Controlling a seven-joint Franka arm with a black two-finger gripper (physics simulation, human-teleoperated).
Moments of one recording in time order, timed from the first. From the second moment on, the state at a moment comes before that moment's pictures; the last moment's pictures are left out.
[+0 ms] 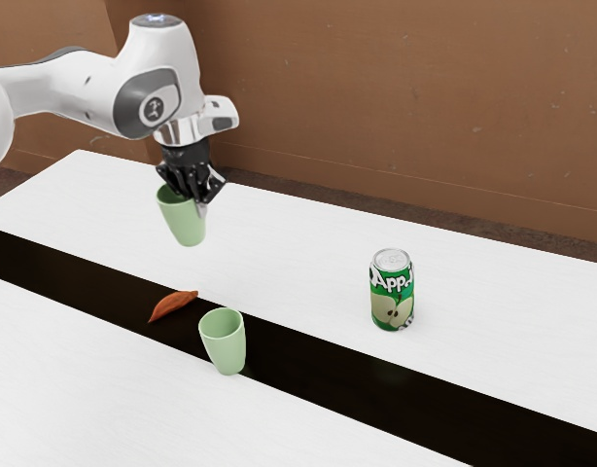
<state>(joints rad) -0.09 0.09 0.07 -1.79 0.11 1.96 -0.12</state>
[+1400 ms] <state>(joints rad) -0.16 -0.01 -0.02 -2.12 0.05 2.13 -0.87</state>
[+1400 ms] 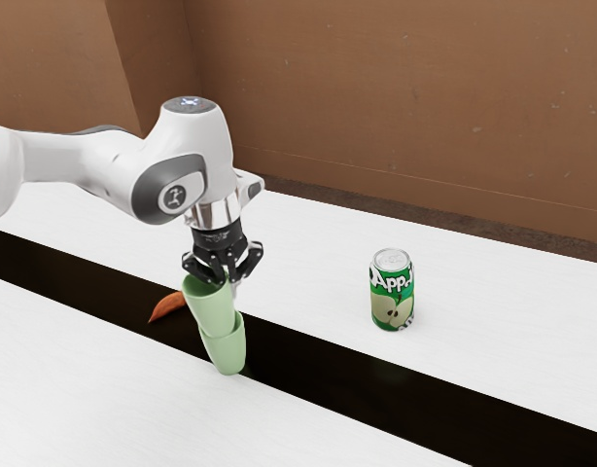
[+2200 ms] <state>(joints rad) -0.17 0.02 -0.02 -2.11 0.04 2.16 -0.94</state>
